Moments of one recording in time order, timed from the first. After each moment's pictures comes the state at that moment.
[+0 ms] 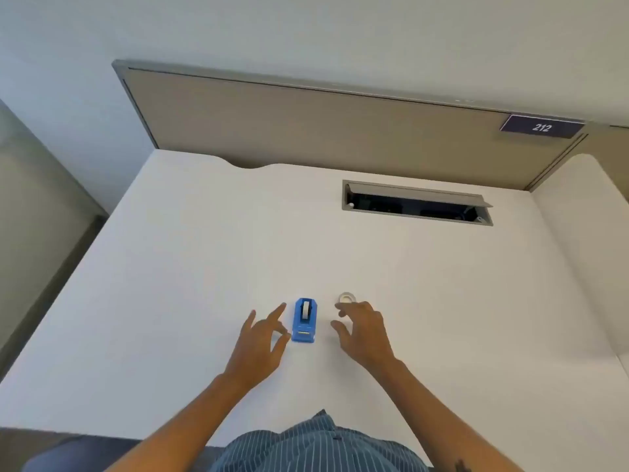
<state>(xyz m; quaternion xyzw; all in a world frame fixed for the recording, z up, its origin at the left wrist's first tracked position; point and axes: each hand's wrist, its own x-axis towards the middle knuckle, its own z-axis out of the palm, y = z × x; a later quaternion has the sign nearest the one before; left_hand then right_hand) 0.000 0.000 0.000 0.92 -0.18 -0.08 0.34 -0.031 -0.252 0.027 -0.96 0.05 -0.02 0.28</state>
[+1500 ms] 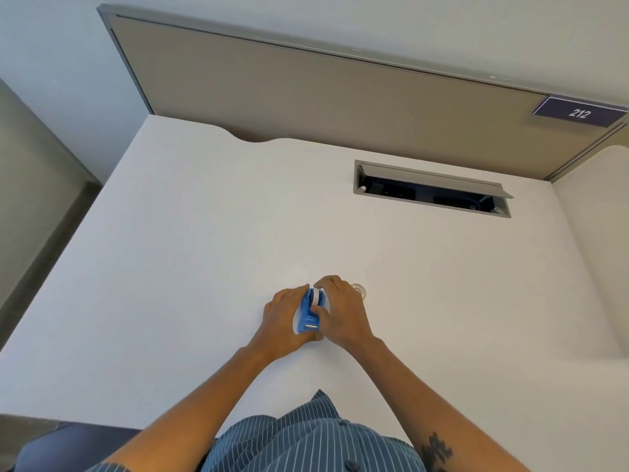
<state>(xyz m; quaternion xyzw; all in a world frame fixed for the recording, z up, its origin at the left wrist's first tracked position) 0.038 -0.033 -0.016 0.87 -0.16 -0.19 0.43 0.021 -0.204 0.027 -0.95 0.03 0.05 0.30</state>
